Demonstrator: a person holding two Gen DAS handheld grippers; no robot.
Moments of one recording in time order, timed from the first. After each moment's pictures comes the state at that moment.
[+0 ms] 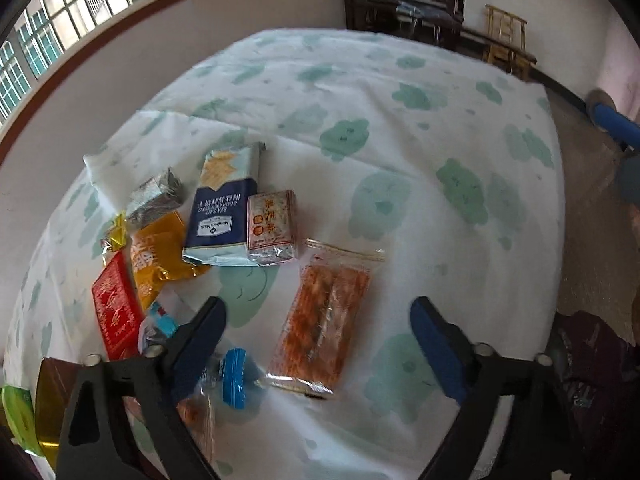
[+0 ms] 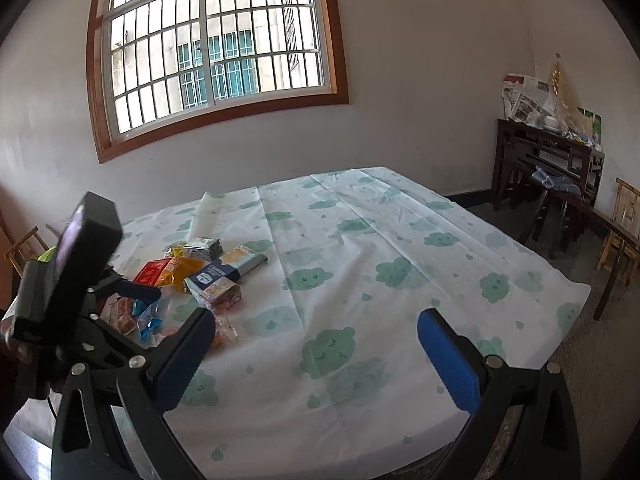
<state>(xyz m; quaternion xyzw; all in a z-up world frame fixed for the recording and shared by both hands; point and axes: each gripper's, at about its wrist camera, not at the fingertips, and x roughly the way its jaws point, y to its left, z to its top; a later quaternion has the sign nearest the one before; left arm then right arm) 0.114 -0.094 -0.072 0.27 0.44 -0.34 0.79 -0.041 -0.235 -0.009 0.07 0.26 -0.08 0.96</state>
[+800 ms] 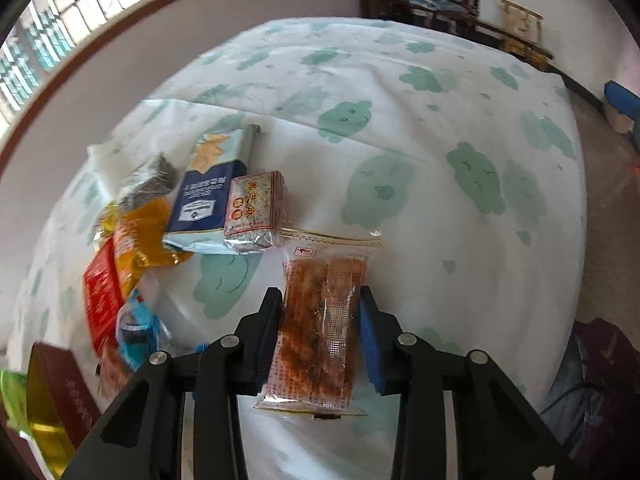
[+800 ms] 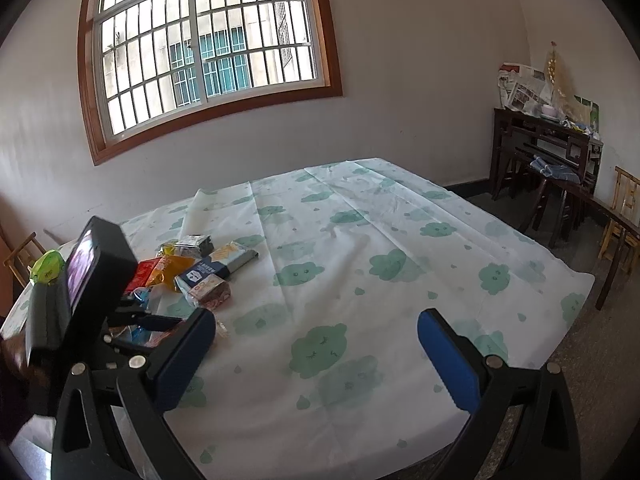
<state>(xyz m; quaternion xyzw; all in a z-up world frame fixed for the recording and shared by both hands) 0.096 -0.107 -0.091 0.27 0.43 -0.30 0.81 -0.035 -0.247 -0.016 0.09 0.27 -0.09 0.96</state>
